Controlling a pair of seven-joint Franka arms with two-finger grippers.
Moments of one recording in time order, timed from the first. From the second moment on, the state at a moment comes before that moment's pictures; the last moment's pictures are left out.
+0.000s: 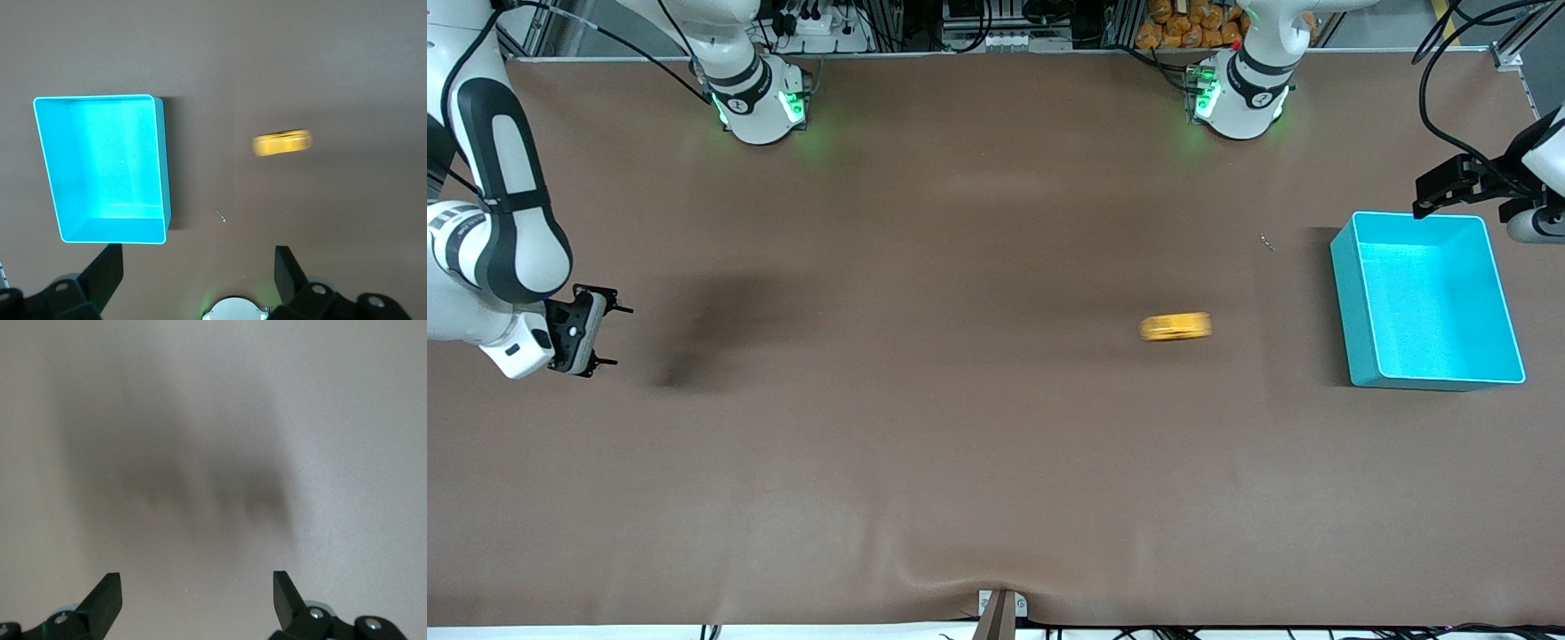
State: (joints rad) left arm 0.01 0.02 -0.05 -1.49 0.04 1.41 0.05; right arm -0.20 0.39 -0.09 -1.92 0.20 2.09 -1.68
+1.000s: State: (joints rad) left arm 0.03 0.12 -0.06 -1.79 0.04 1.79 -0.47; right arm -0.05 0.37 -0.09 -1.41 0.26 1.63 -0.92
